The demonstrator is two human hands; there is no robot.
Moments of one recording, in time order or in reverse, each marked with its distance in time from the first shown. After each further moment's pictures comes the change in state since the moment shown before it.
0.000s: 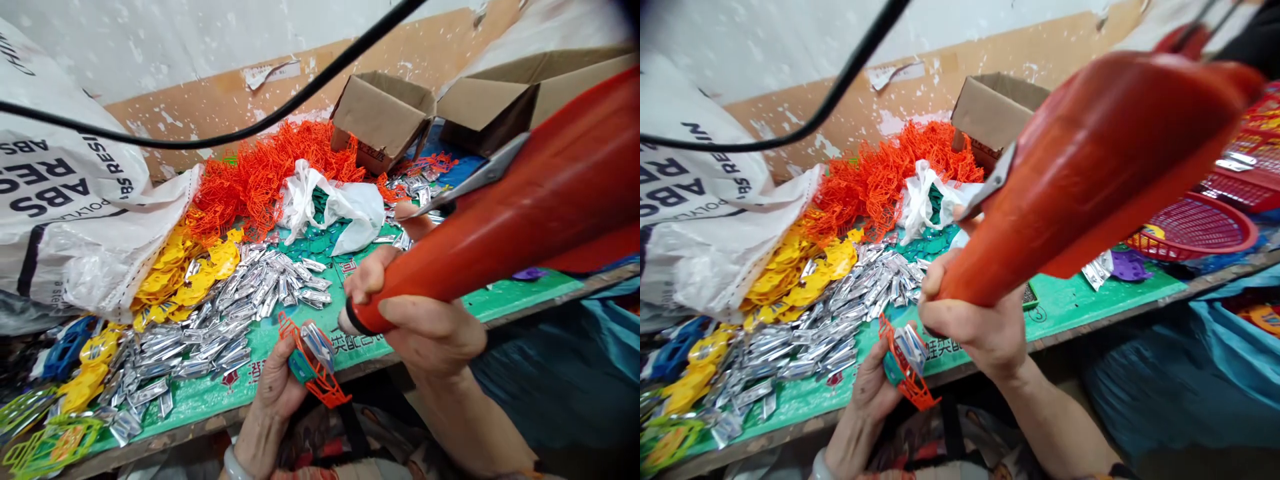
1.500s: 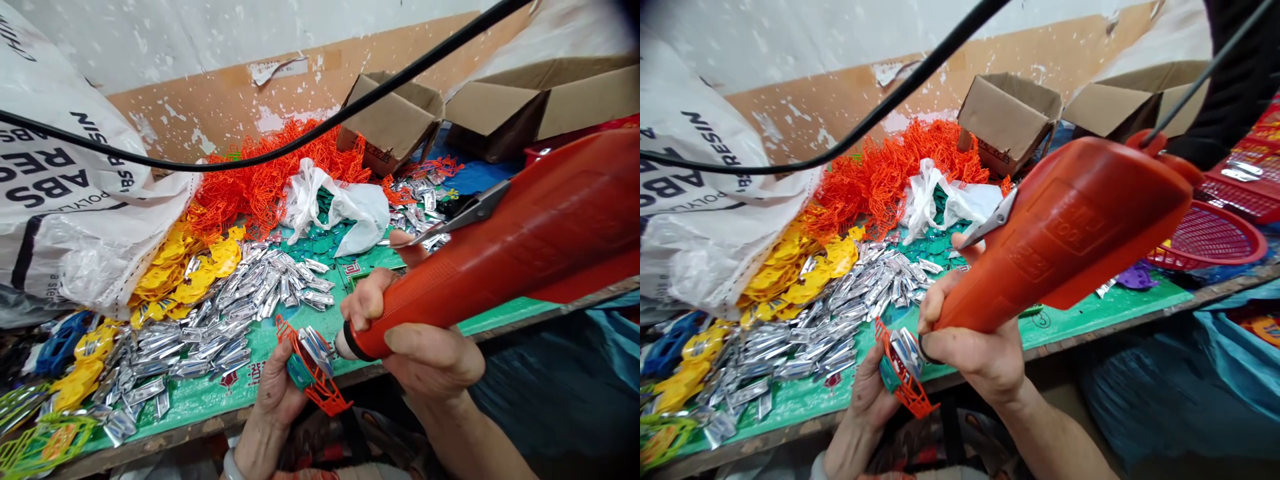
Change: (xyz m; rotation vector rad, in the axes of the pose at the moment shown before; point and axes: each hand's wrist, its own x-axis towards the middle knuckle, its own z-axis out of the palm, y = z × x) left_hand 0.005 -0.003 -0.011 -0.083 -0.084 0.045; right_hand -0.012 0.015 -0.006 0.127 -0.023 0.084
